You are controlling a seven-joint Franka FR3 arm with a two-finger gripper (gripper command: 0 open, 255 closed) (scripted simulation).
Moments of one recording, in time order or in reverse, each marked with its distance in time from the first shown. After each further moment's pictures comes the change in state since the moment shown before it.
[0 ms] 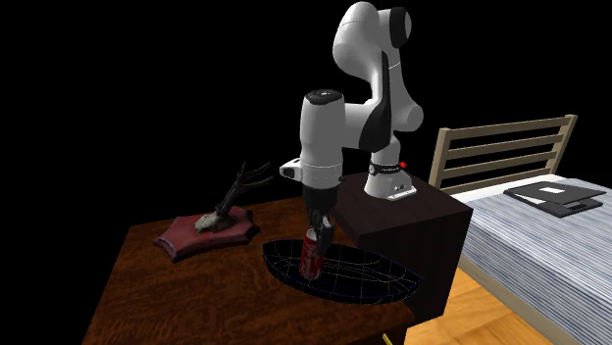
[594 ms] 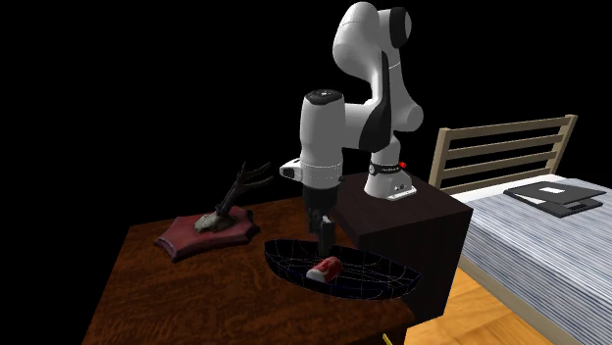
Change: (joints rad) arm 0.000 0.001 0.000 0.001 -0.001 0.001 0.000
